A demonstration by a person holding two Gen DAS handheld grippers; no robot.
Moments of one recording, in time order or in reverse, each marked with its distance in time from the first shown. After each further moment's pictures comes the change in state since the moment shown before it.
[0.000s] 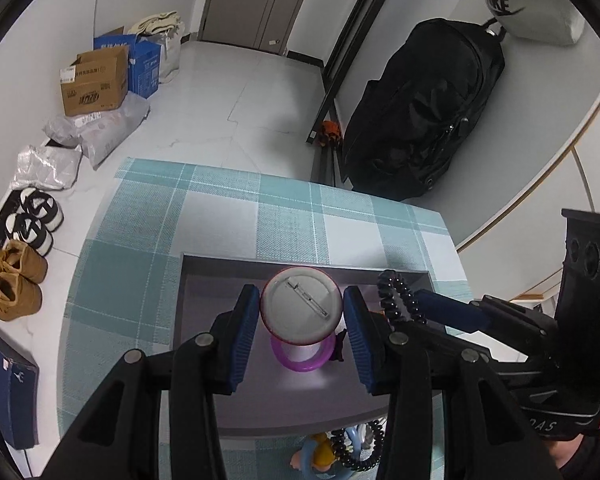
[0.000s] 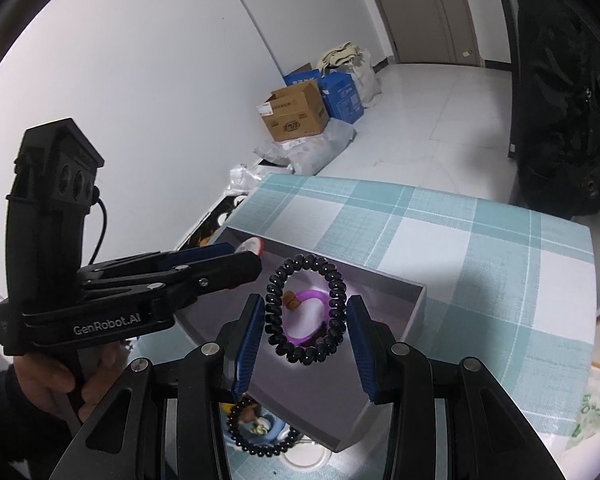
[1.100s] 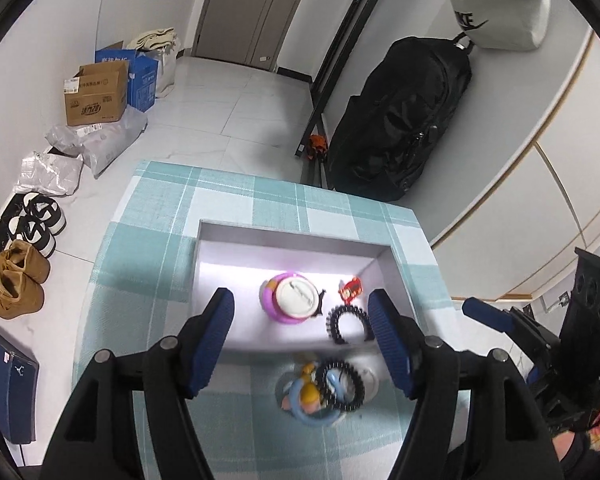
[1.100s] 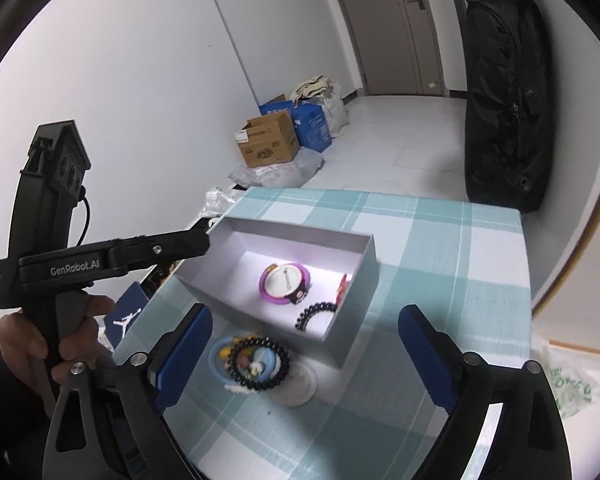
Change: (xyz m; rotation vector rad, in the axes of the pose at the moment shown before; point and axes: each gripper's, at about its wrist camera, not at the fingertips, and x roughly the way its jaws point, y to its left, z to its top) left arm -0.047 -0.005 -0.028 0.030 -0.060 -0.046; right arm -0.069 0.019 -0.051 0.003 -0.116 -0.147
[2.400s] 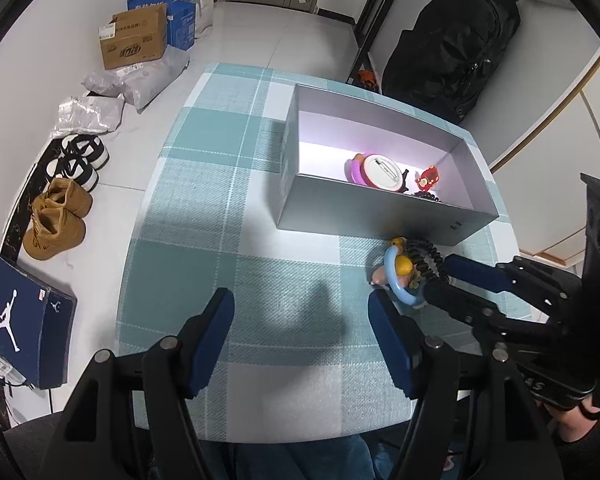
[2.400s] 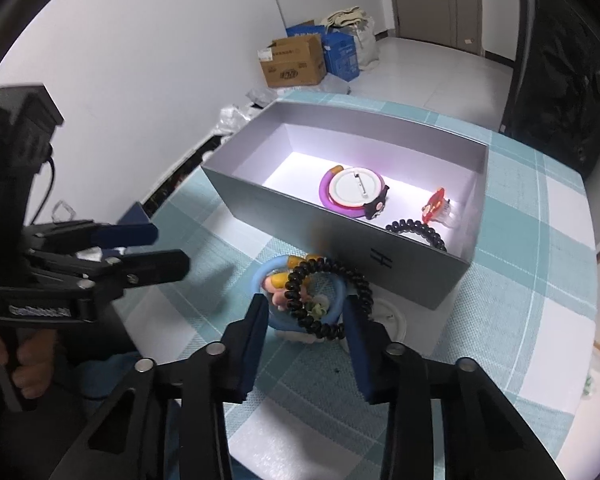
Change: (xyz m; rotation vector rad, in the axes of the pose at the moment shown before) left arm -0.001 0.040 -0.050 -0.040 0.226 0.153; right arm 0.074 0.061 -0.031 -0.149 0.283 -0.010
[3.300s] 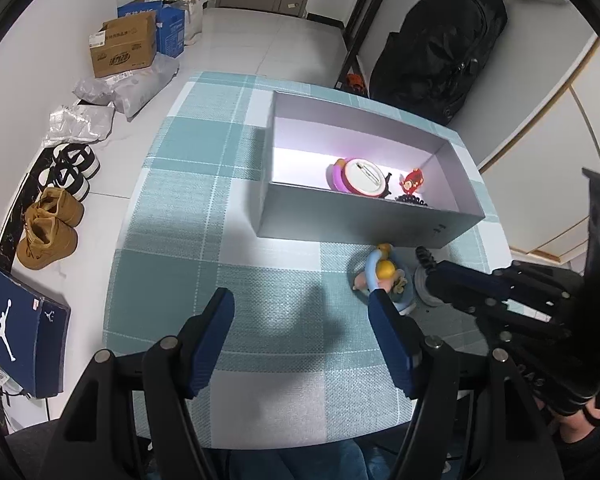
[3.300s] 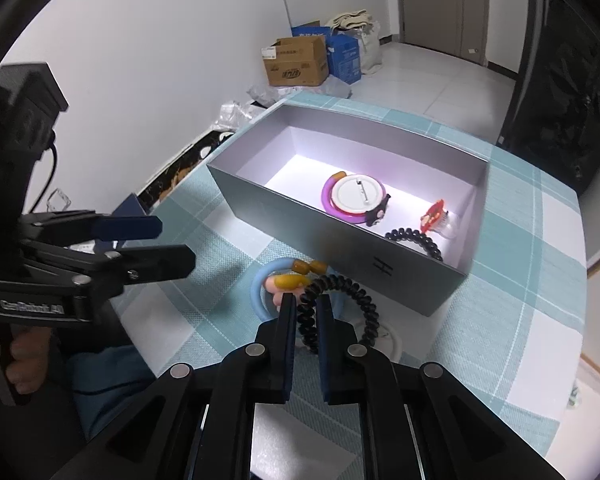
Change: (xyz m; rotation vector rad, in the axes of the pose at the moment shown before) left arm 0.001 -0.011 0.002 0.036 -0.020 -0.022; right arm -0.011 0.000 -0.003 -0.015 -0.023 -0.011
